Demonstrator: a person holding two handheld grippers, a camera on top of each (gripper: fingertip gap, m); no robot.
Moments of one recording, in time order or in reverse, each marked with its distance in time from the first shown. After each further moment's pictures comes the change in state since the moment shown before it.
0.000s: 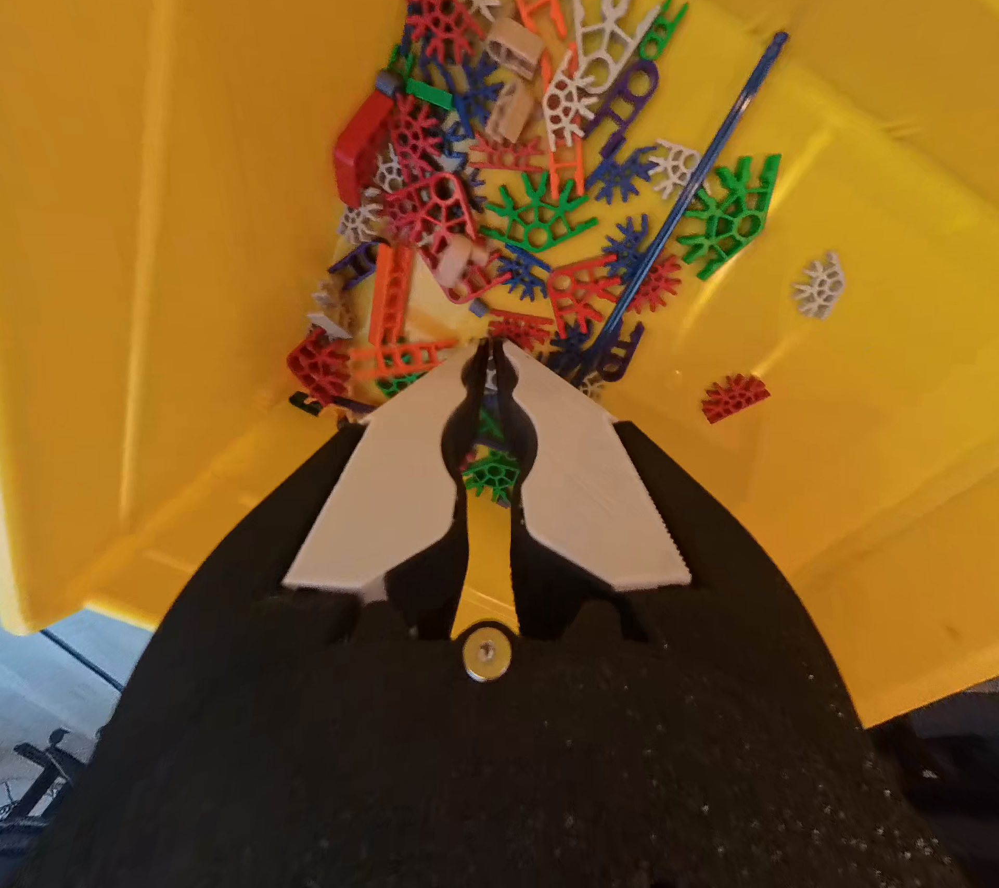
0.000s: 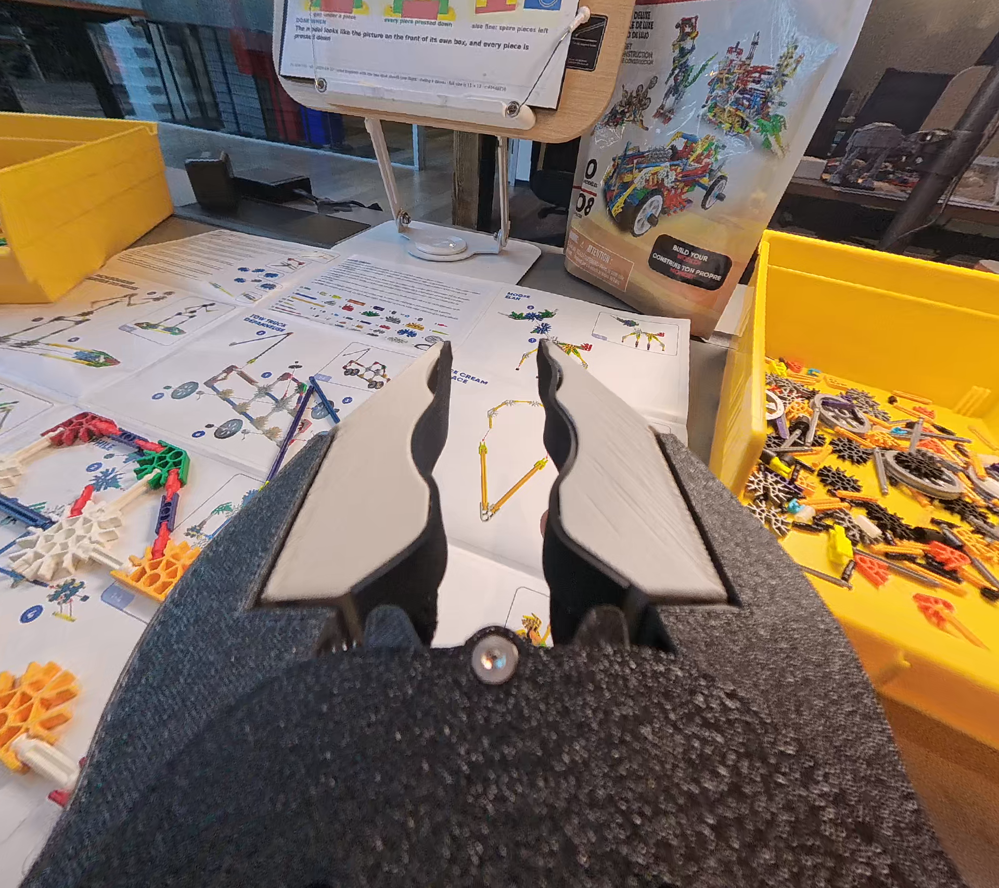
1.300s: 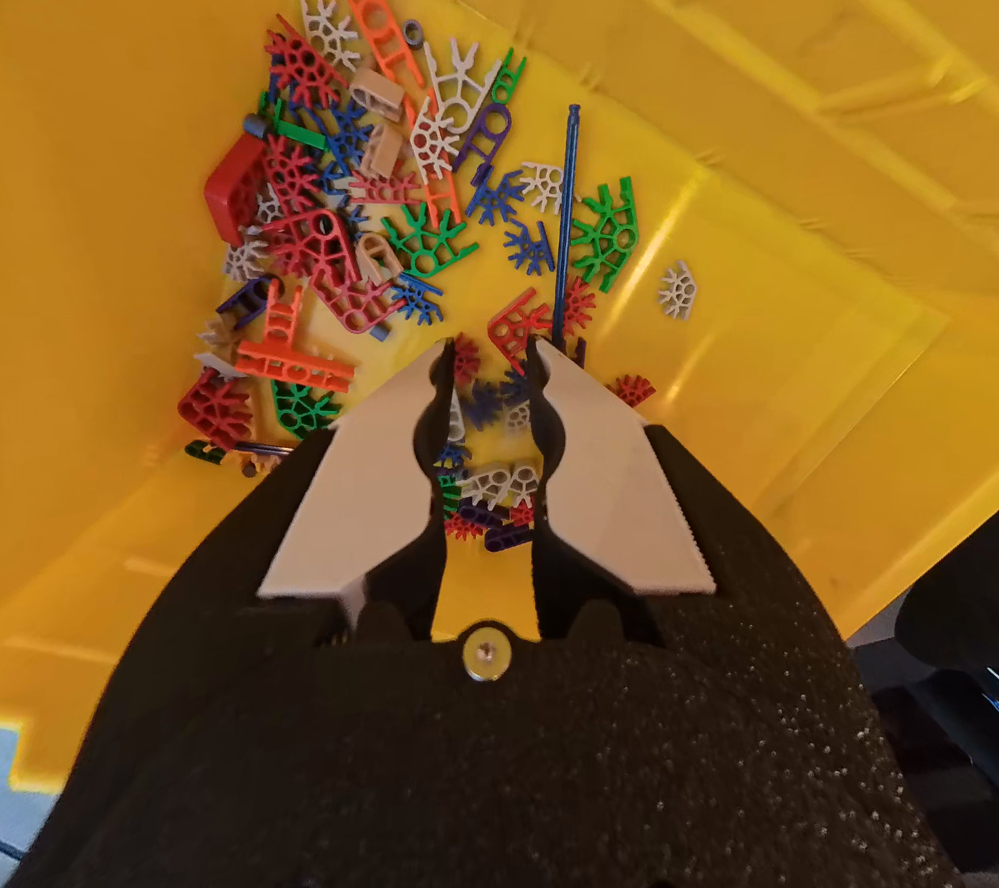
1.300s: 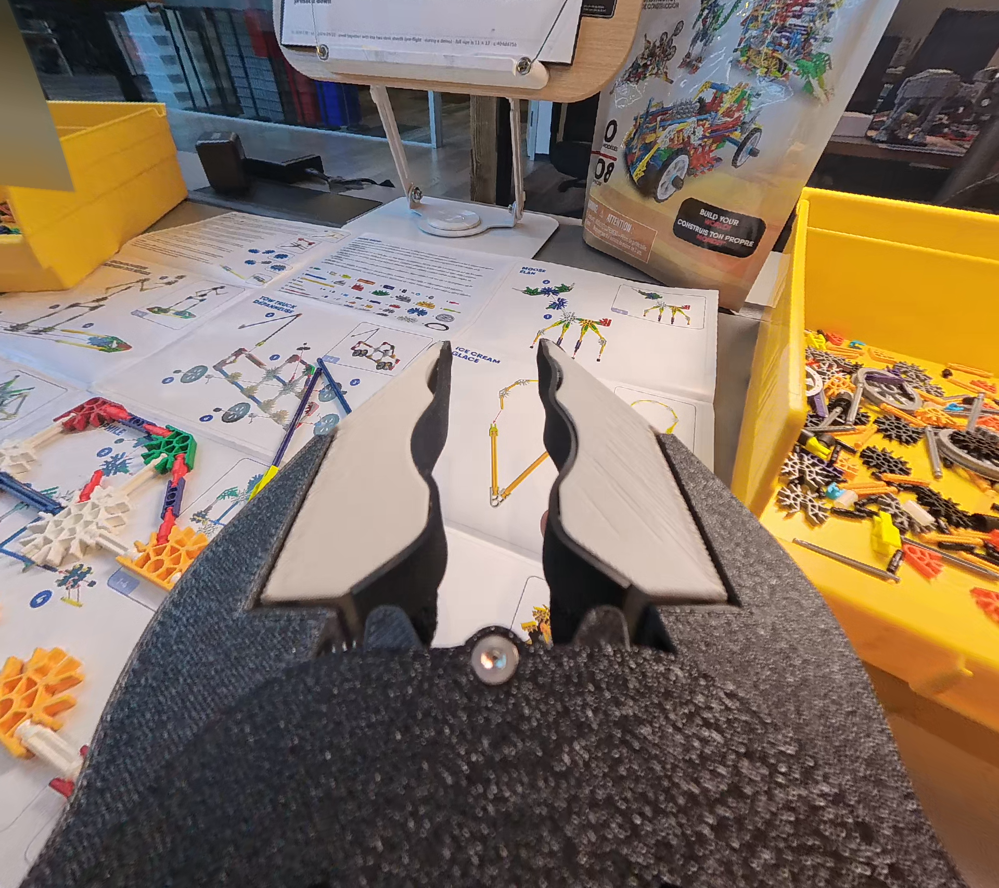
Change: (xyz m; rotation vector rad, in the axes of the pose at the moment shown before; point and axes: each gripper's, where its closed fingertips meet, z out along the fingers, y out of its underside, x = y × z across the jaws) left arm 0.035 -0.009 -0.003 0.081 0.171 0.009; right arm -0.002 0.015 0.008 -0.045 -0.037 0.042
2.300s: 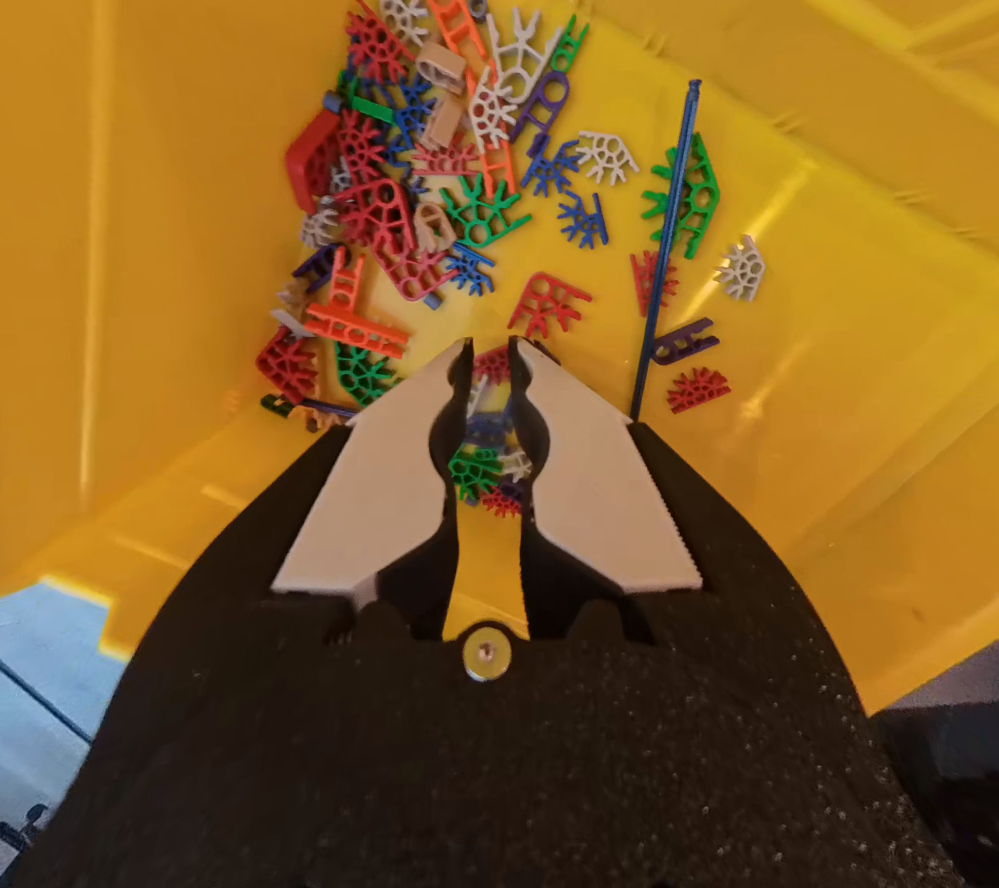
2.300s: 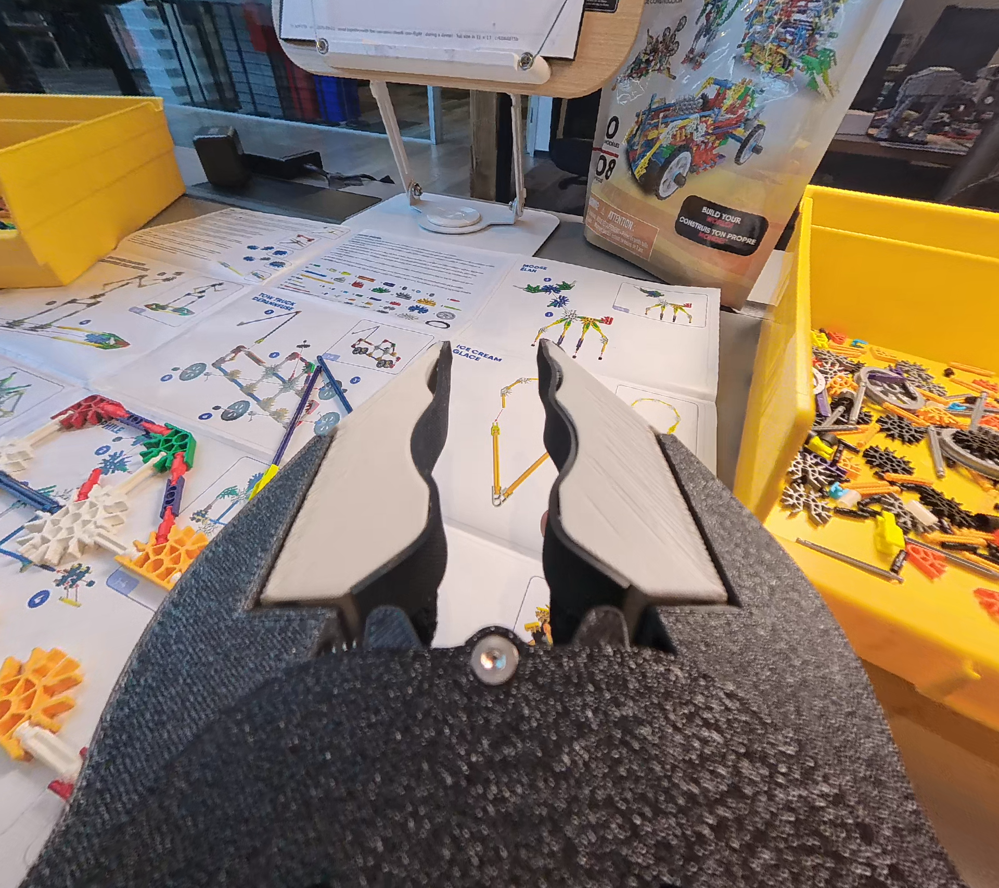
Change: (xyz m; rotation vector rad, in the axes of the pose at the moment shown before) left arm -0.018 0.006 -0.010 0.020 -0.176 0.022; right arm -0.001 0.001 0.001 -0.006 0.002 -0.004
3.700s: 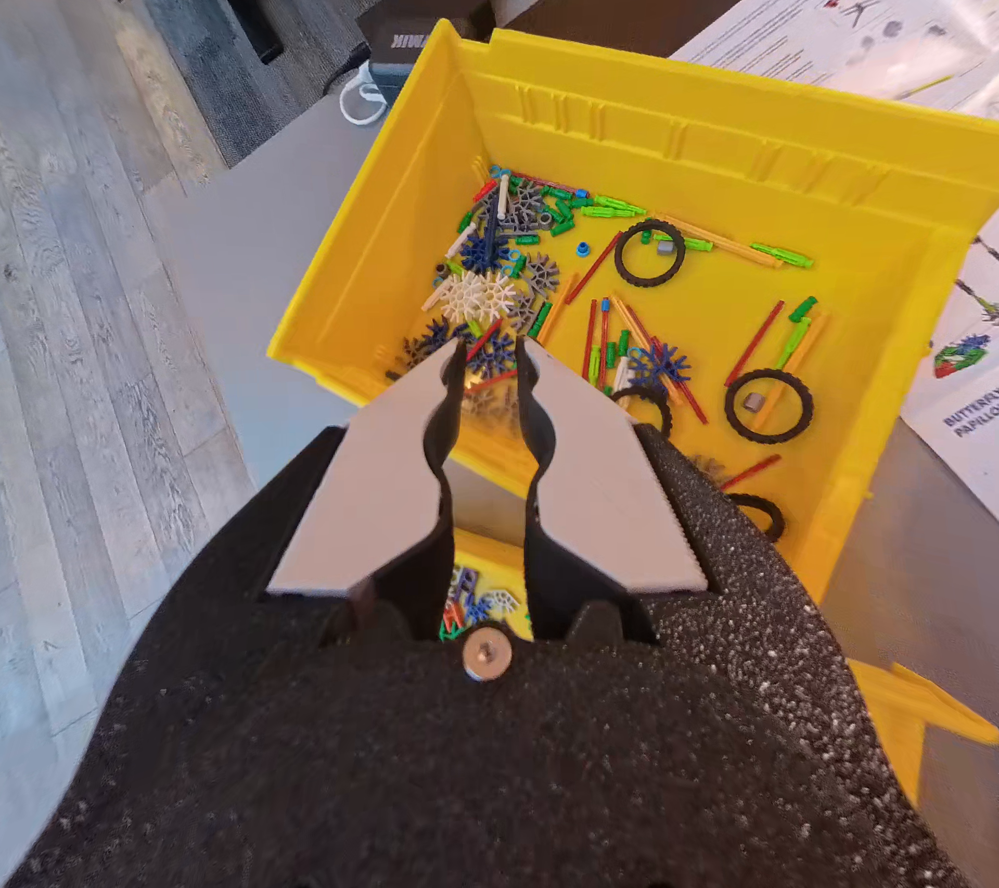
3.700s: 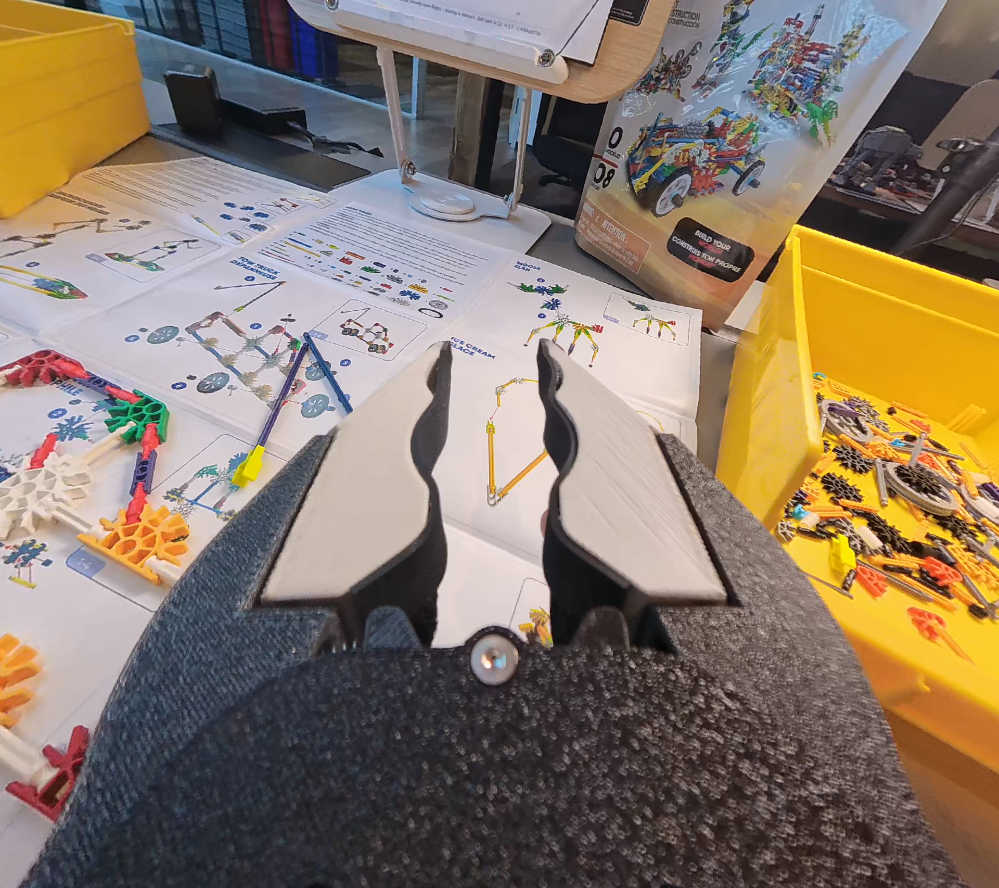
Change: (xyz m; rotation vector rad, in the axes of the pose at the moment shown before) left arm 0.080 -0.203 -0.099 0.615 -0.012 0.263; right arm -0.010 0.000 0.001 -0.023 0.036 -0.143
